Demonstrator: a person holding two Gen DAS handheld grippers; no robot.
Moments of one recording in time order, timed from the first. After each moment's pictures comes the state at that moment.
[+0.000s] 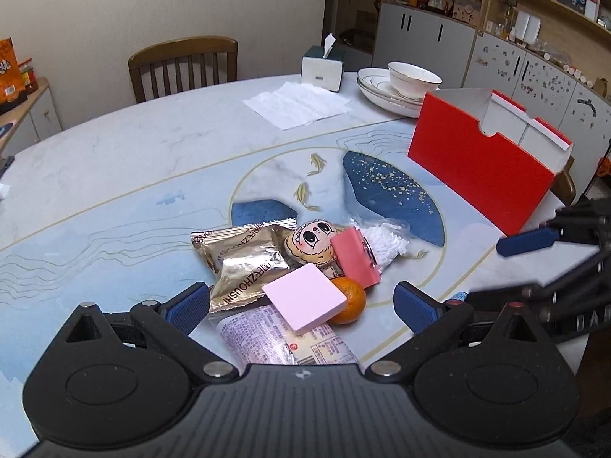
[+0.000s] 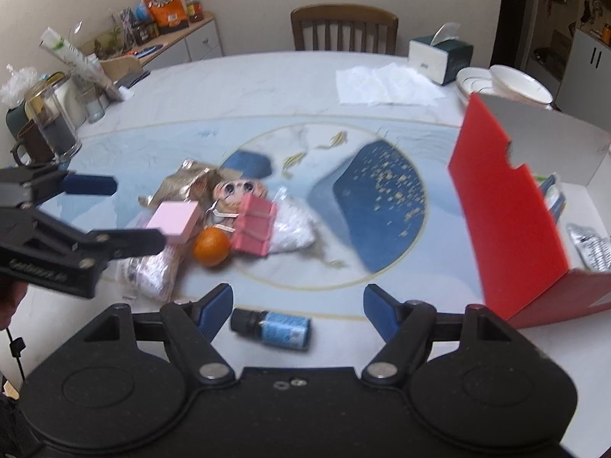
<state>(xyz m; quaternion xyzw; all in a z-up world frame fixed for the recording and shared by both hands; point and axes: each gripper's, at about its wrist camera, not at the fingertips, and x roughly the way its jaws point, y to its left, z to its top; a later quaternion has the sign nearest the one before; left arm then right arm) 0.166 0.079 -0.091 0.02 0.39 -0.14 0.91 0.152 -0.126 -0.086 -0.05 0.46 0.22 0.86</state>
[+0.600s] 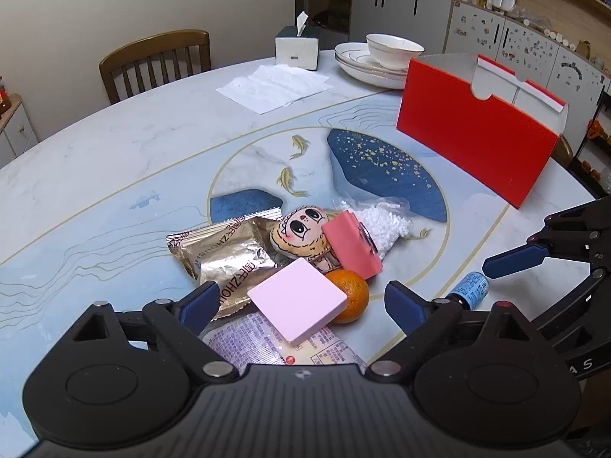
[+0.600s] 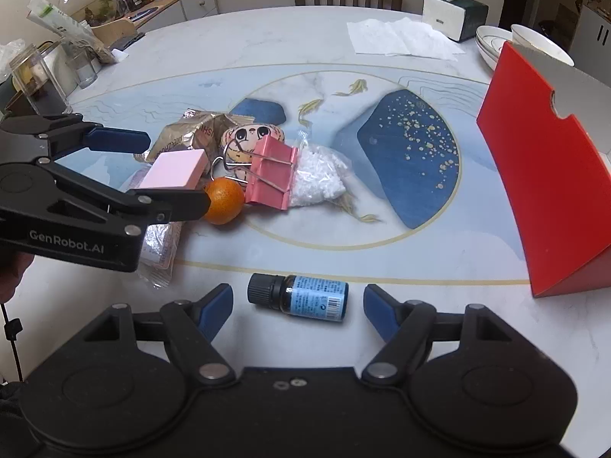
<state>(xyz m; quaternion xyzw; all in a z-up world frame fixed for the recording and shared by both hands) 0.183 0.066 -0.111 0.07 0.41 -0.17 0.89 0.152 -0.103 -0.120 -0.06 0.50 0.20 0.84</state>
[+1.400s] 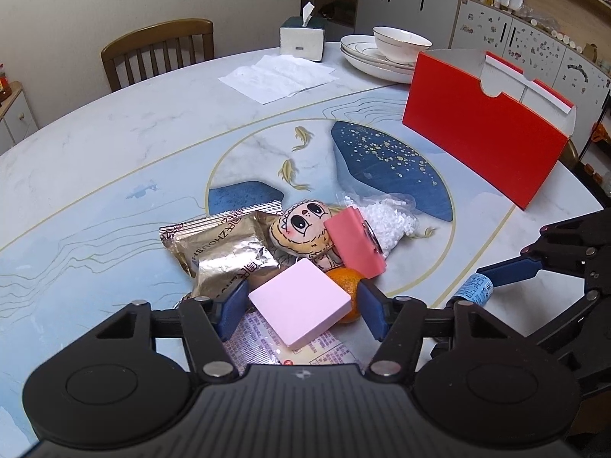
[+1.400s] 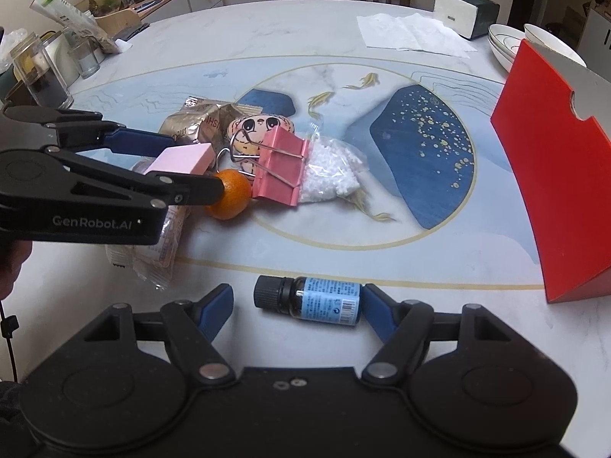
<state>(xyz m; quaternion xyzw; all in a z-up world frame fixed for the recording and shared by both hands) 0.192 0.065 -0.116 0.06 0.42 -0.16 0.89 0.155 -0.097 -0.129 -0.07 0.51 0.21 0.83</state>
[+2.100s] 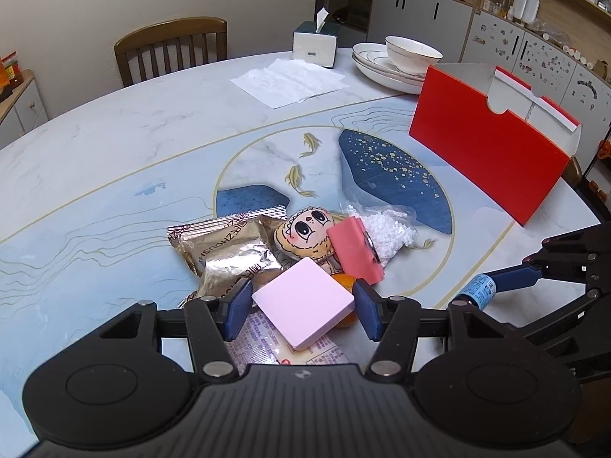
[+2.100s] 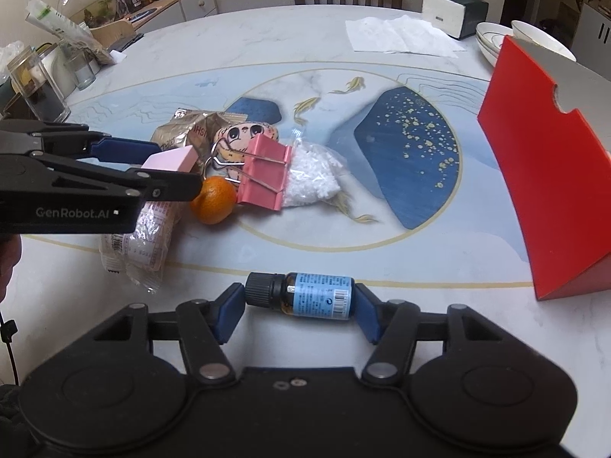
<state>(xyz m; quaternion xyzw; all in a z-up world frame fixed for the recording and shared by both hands) 0.188 0.066 -0.107 0.04 0.42 -0.15 0.89 0.156 -0.116 -0.121 -0.05 0.50 0.21 0.84</state>
